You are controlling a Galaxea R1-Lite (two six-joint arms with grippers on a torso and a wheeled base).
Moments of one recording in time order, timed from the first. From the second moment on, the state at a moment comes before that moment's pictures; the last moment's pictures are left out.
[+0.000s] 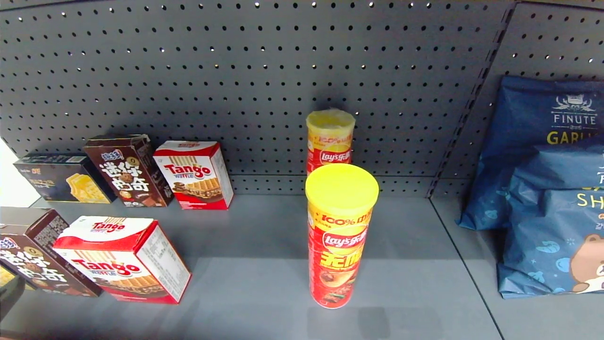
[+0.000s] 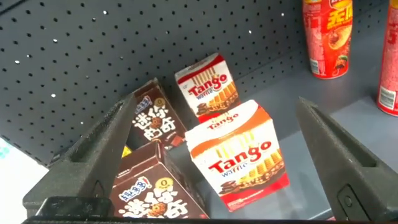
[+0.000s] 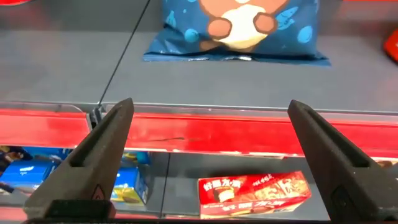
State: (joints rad) left arm -0.48 0.54 -0.44 -0.27 0.16 0.46; right arm 0.00 0.01 0.00 0.00 0.02 0.00
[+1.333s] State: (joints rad) left arm 0.00 0.01 0.00 -0.06 -0.05 0.18; right arm 0.00 0.00 0.00 0.00 0.02 0.00
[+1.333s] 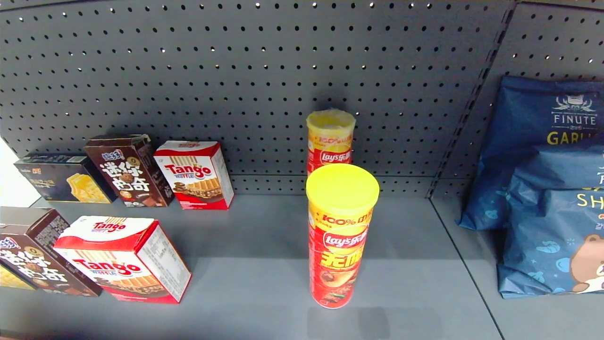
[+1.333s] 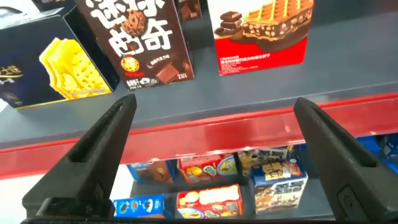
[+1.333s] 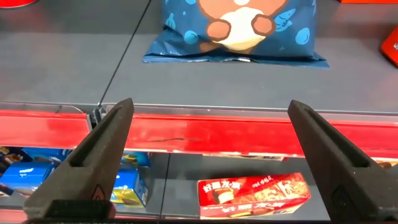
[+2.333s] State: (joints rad) left arm 0.00 0.00 0.00 0.00 -0.05 0.01; right arm 0.00 0.00 0.00 0.00 0.02 0.00
